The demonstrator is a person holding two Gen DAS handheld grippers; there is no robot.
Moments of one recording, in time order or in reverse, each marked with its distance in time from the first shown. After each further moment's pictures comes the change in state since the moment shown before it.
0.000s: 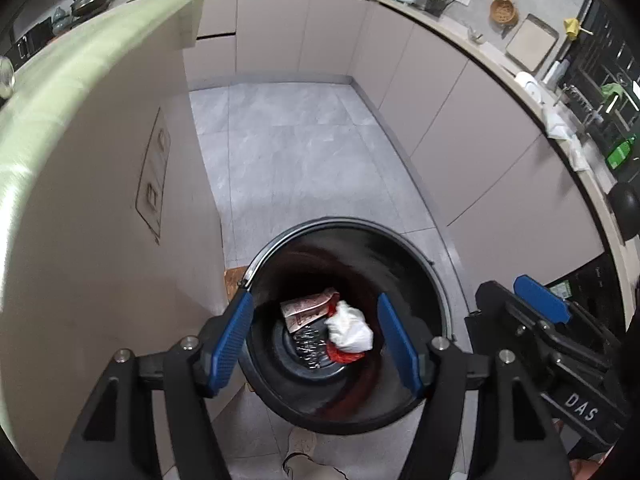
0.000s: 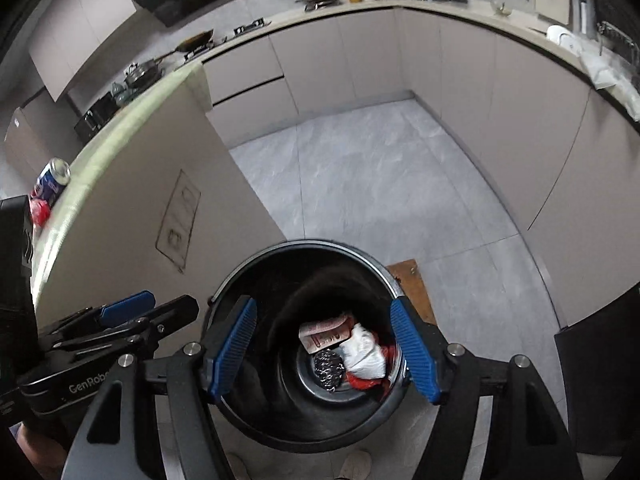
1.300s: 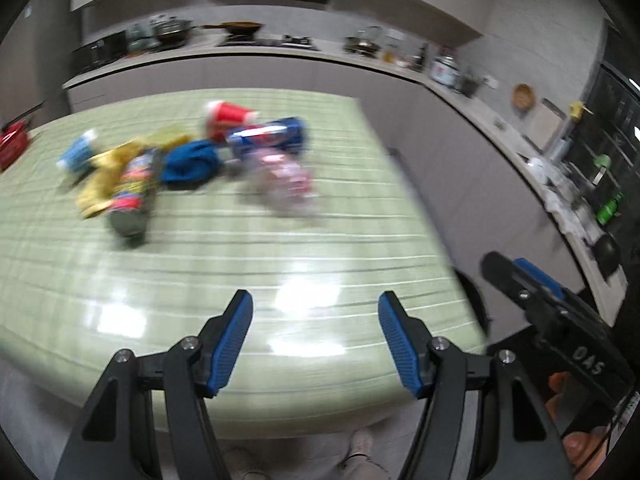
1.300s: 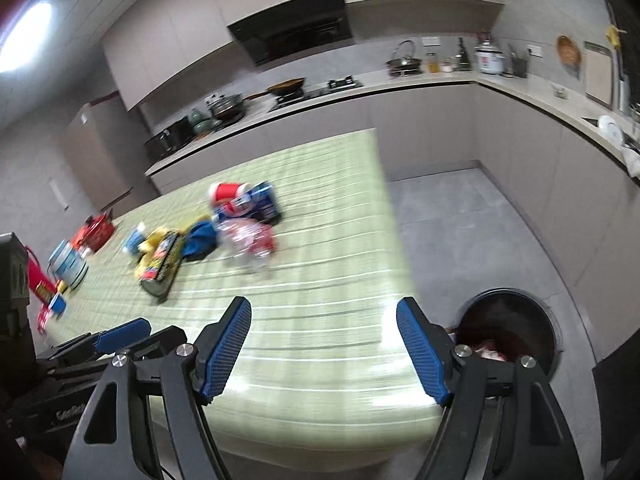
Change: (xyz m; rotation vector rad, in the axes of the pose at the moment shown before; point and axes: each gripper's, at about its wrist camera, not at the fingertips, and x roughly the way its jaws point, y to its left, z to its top) left arm -0.224 0.276 -0.036 -0.102 -0.207 0.082; right arm -0.138 0.346 -0.025 -0.113 -0.199 0.145
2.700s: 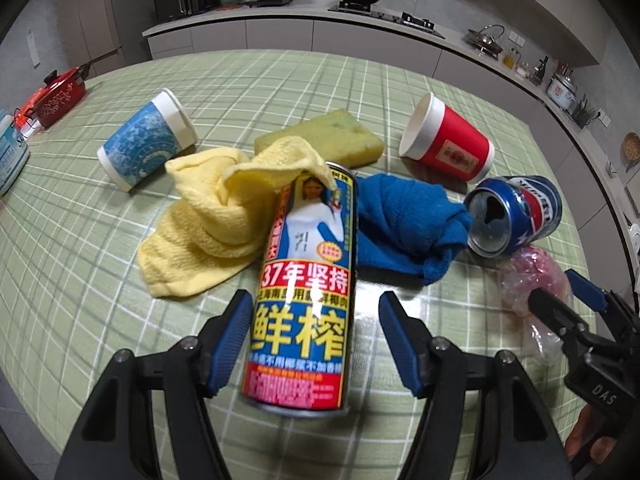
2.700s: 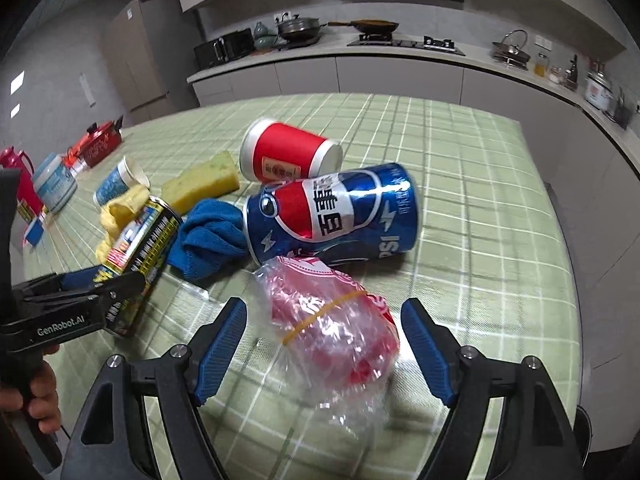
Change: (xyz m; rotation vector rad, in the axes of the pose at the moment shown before) left arm 0.129 0.173 0.097 -0.197 0.100 0.243; right arm 0.254 0.114 0.076 -0.313 0.232 0.087
